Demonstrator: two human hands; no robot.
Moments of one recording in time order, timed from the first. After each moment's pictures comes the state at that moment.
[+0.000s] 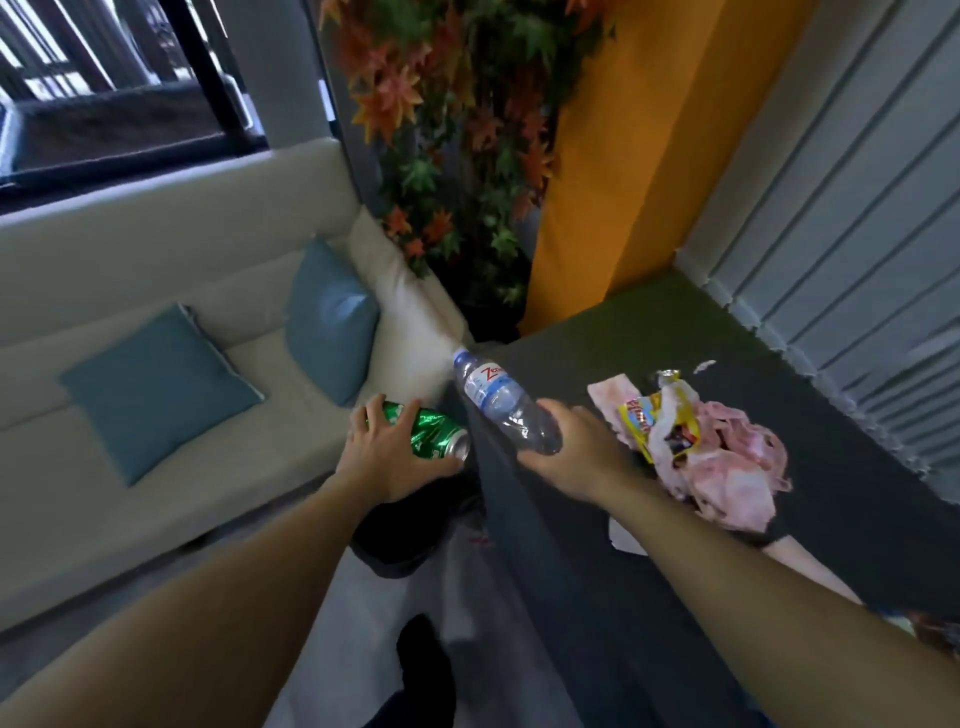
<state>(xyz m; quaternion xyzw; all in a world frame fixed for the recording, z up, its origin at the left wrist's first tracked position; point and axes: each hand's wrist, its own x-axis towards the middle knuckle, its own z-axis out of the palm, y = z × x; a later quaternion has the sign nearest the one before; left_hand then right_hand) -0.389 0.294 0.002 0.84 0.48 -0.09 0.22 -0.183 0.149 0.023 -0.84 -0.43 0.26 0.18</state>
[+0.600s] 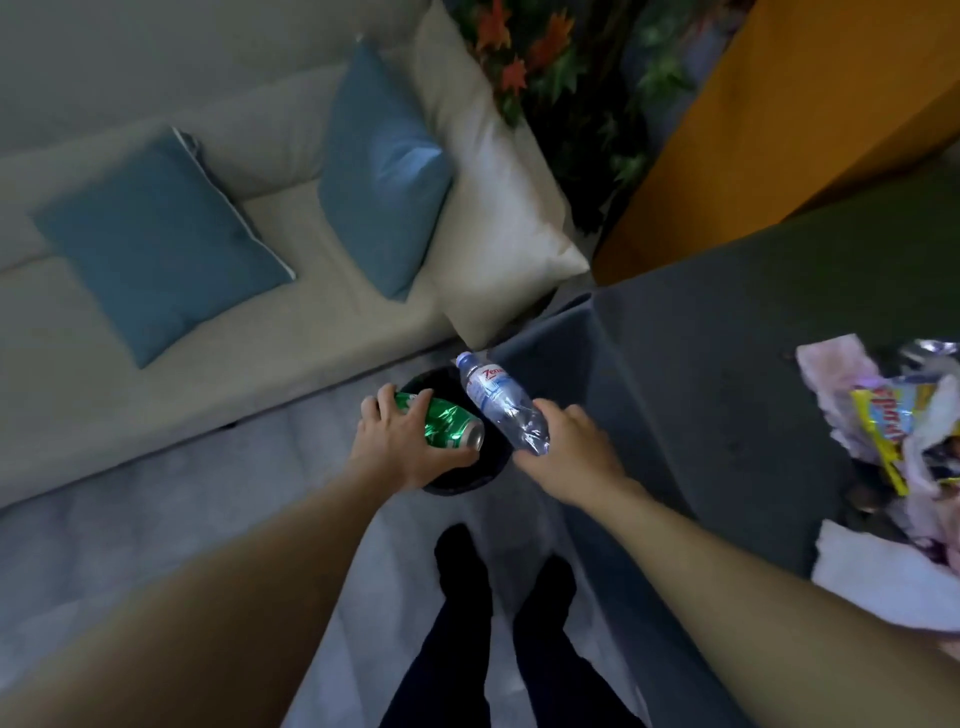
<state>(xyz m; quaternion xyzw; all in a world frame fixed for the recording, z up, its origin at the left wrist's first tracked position) -0.469 0.392 -0.171 0.76 0.55 -0.19 0.30 -0.283 0.286 -0.154 -0.83 -0.41 0.38 0.02</state>
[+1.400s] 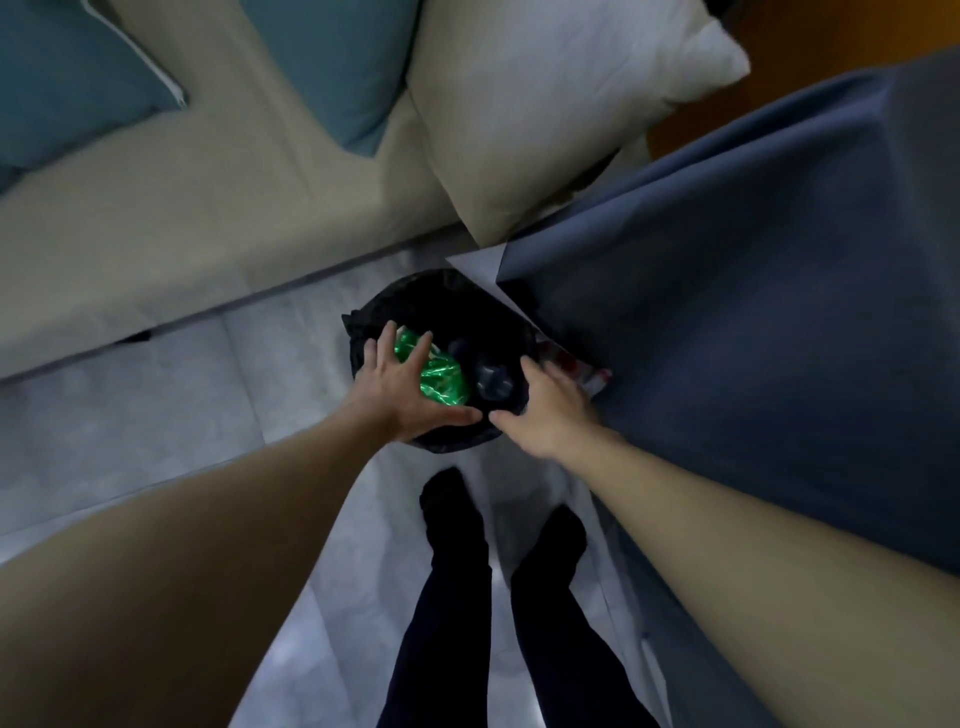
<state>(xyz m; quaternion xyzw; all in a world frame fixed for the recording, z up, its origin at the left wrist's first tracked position) -0.464 0.423 -0.423 0.72 0.51 -0.29 0.38 -0.294 0.325 -0.405 -0.80 -0.39 0.45 -0.08</state>
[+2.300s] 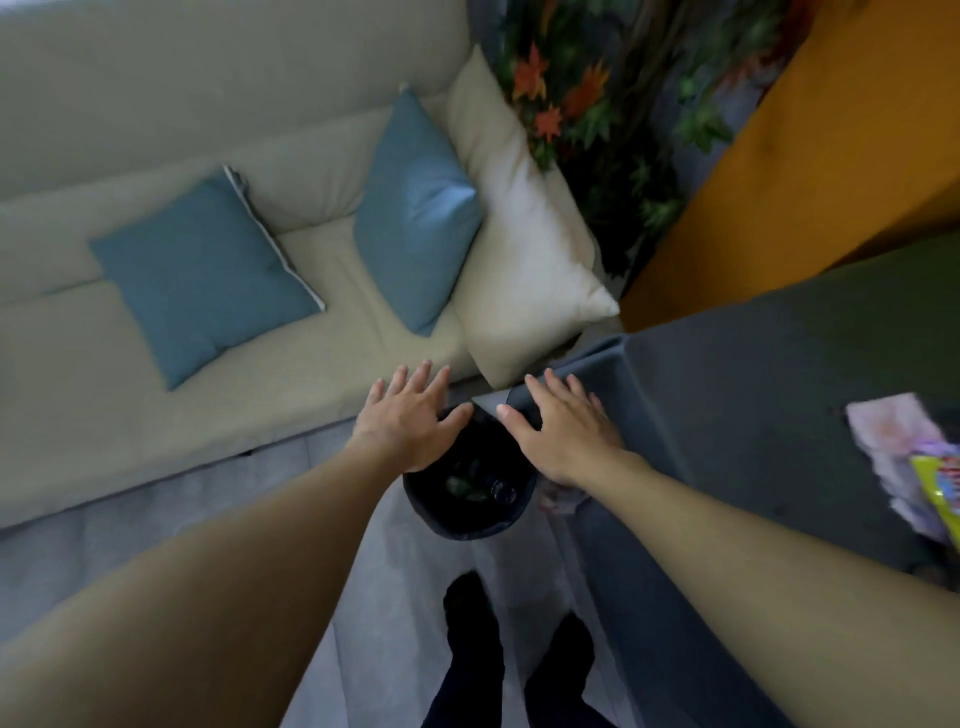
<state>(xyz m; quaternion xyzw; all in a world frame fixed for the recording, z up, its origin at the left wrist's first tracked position) -0.456 0.457 -0.170 0.82 0.48 -0.20 0.23 -0.273 0.363 -0.160 -0.79 -0.53 0.32 -0.02</state>
